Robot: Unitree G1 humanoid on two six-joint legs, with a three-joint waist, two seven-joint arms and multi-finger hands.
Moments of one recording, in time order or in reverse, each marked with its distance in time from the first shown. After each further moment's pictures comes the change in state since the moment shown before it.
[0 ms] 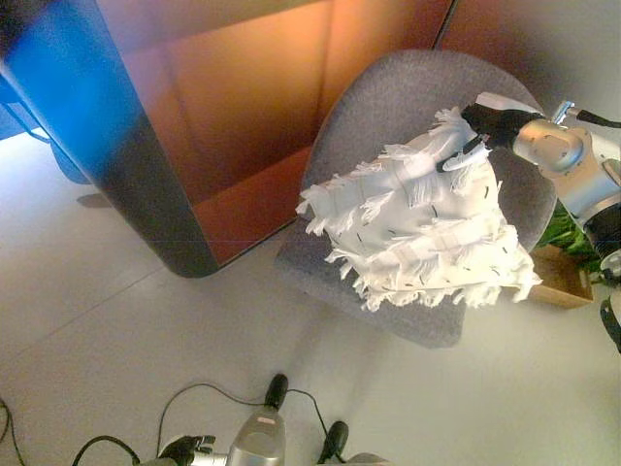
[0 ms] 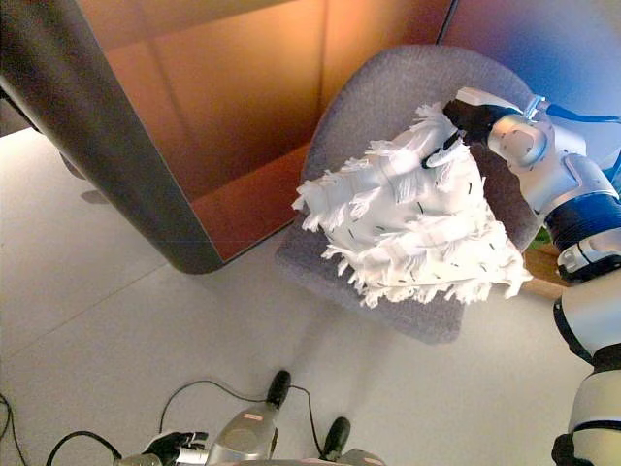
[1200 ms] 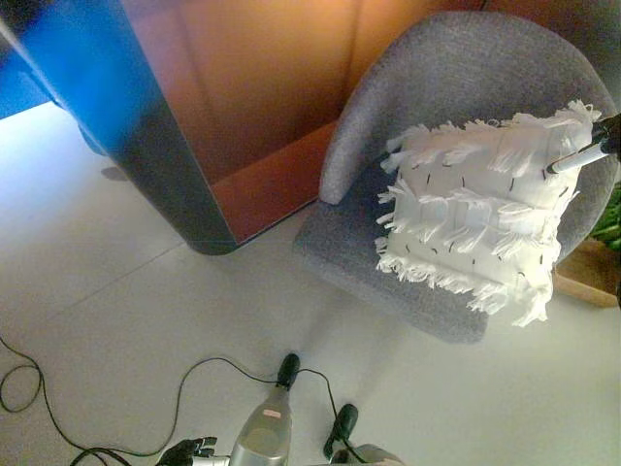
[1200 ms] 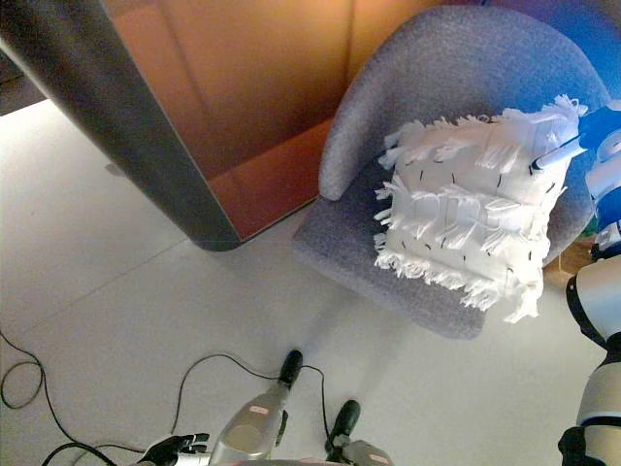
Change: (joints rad) left arm 0.014 0.012 -0.039 0.015 -0.132 -0.101 -0.012; right arm -0.126 -0.063 0.027 0.426 0.054 0.222 -0.157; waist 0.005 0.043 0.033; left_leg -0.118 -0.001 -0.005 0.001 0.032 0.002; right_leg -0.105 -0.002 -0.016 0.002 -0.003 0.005
